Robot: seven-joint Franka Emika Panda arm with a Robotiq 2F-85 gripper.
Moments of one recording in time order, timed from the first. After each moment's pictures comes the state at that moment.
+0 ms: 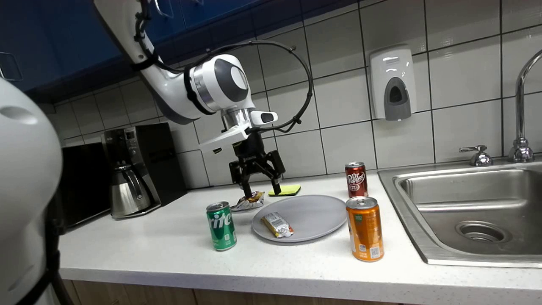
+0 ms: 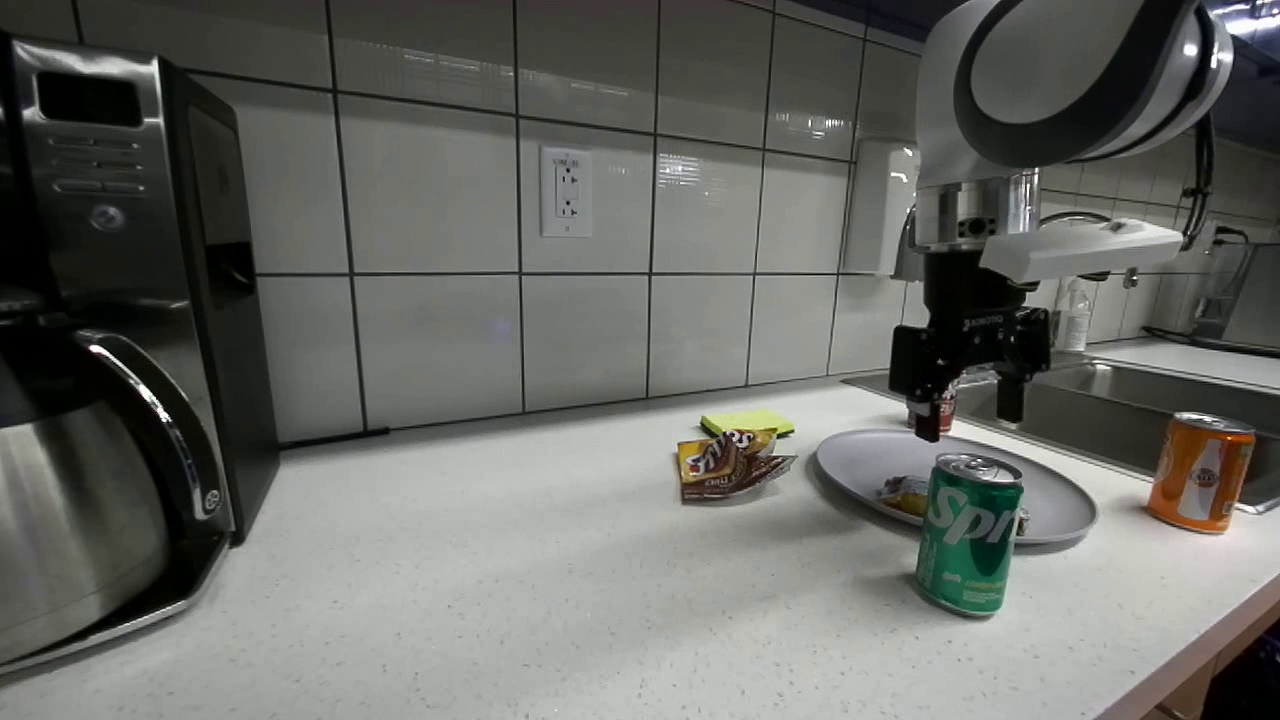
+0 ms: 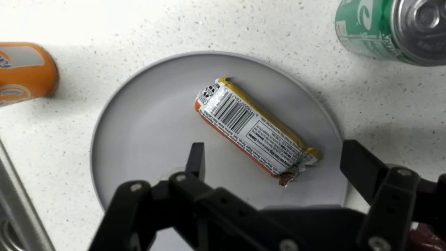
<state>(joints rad) 0.03 -0.02 -0.07 -2.47 -0.19 2.39 0.23</state>
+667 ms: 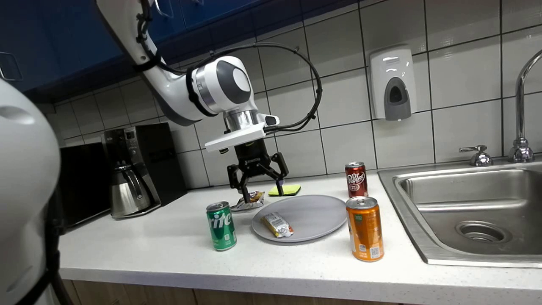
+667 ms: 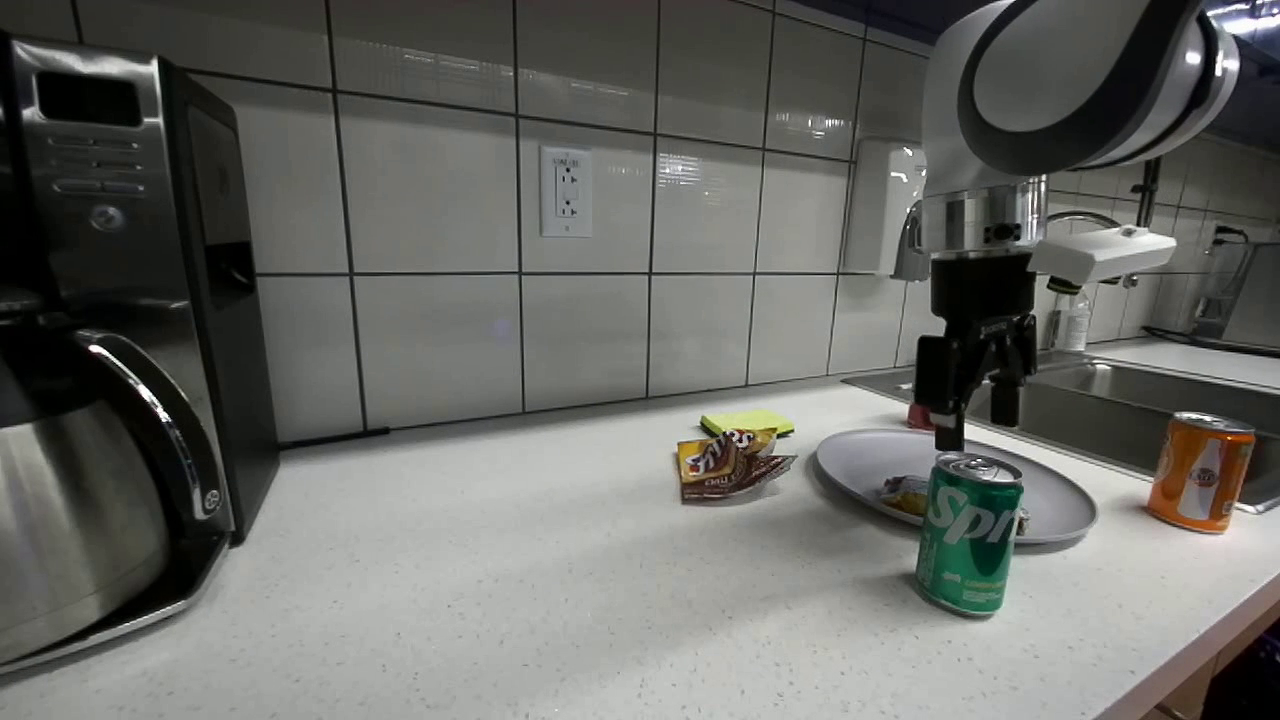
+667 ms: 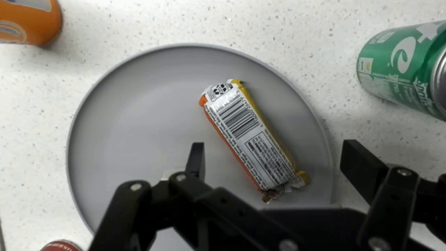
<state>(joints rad) 0.02 -0.01 -0.07 -2.47 -0.18 2.38 -0.07</state>
